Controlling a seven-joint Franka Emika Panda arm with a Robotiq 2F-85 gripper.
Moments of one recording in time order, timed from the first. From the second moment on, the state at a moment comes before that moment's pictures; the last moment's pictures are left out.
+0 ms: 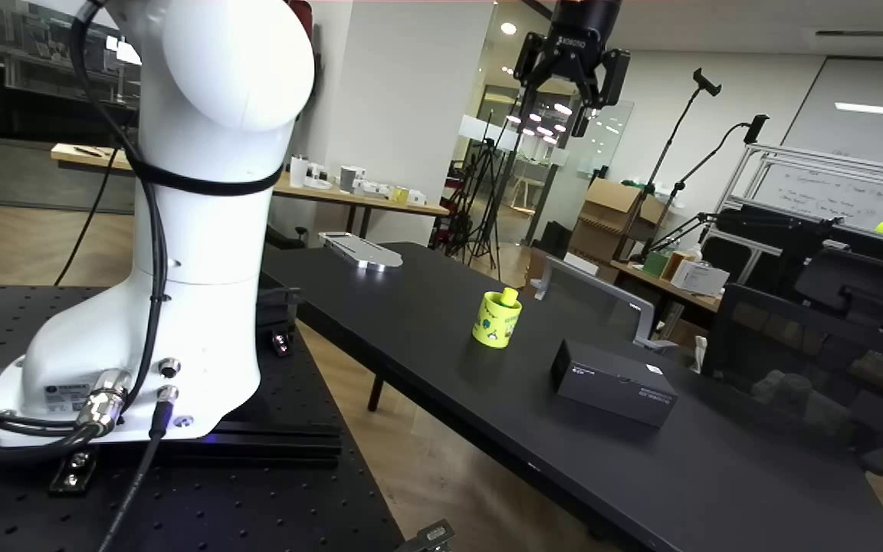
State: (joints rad) arm 0.04 -0.67 -0.16 -2.47 0.08 2.00 -0.29
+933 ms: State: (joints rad) arm 0.10 -0.09 -0.10 -2.32 0.15 2.18 -0.48
